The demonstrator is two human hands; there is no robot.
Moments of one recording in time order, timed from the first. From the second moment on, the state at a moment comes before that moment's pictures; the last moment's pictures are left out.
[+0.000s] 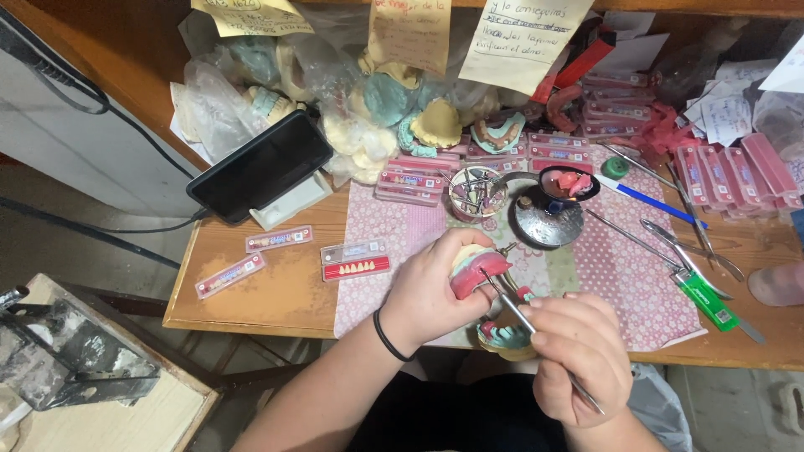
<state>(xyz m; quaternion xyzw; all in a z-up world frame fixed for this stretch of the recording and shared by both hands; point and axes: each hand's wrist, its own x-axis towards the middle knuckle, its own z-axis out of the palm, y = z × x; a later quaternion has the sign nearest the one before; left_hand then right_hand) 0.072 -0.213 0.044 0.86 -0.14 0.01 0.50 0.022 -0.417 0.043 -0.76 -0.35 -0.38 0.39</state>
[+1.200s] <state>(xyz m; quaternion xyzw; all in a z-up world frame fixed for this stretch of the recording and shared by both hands) 0.073 -0.215 0.046 0.86 -0.13 0.00 0.50 0.087 -0.458 0.032 -0.58 0.04 -0.34 0.74</state>
